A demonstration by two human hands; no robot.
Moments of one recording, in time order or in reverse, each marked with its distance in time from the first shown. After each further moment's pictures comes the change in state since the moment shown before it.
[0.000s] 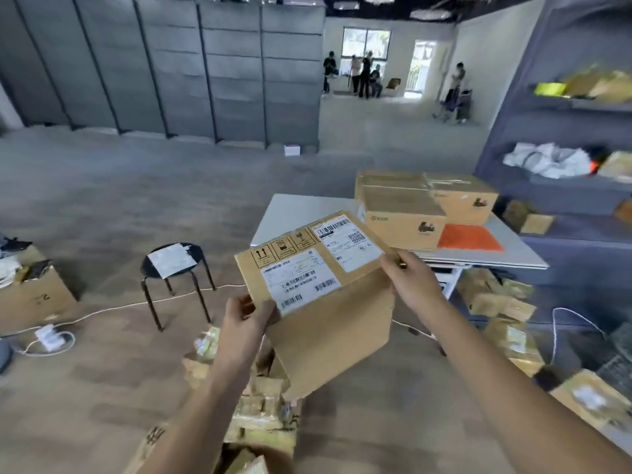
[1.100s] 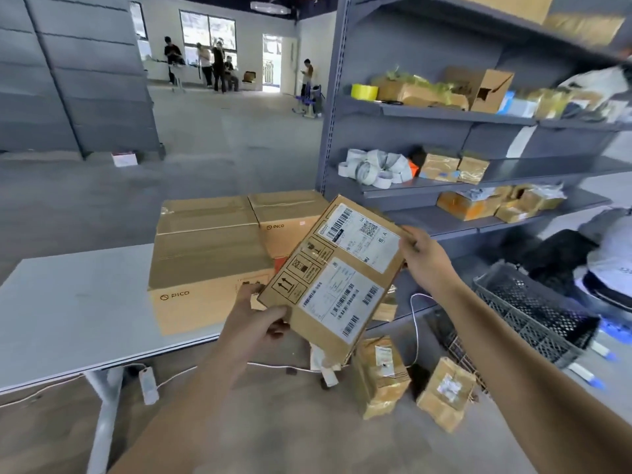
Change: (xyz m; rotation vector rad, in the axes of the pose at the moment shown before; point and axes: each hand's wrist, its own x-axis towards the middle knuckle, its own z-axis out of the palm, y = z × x) left_hand 0.199 0.008 0.540 0.019 -0.686 -0.171; right_hand 0.308 0.204 -0.379 -0.260 0.380 0.191
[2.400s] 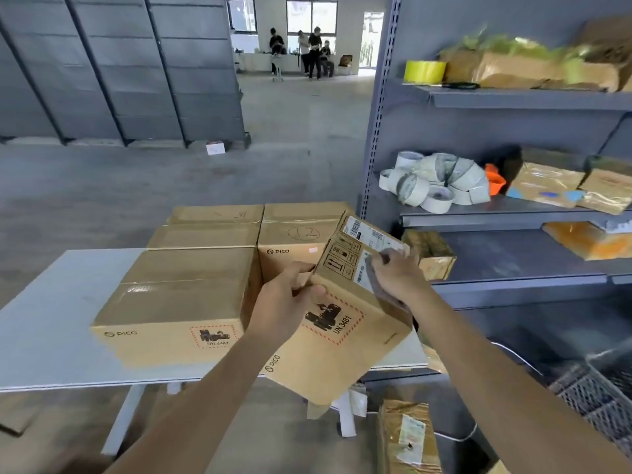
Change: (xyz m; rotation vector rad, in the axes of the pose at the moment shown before) left_hand 0.226 0.042 0.170 0.653 0.292 0.331; right_hand 0.288 0.095 0.079 -0.272 -0.425 0.044
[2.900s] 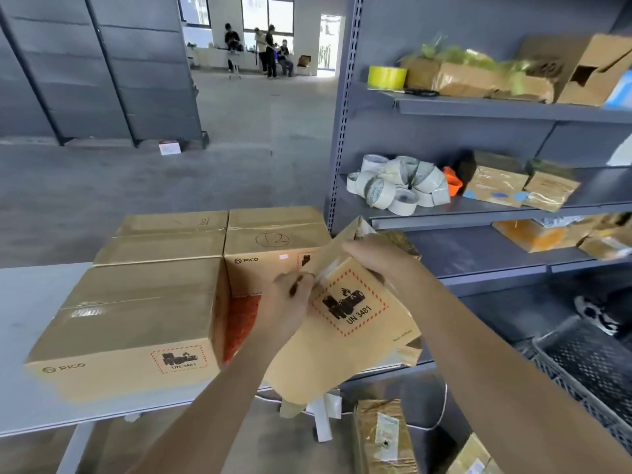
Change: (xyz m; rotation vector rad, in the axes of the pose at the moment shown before) left_hand 0.032 0.003 0.035 -0.066 0.004 0.006; right_hand -0.003 -0.036 -0.046 0.167 -0.188 0.058
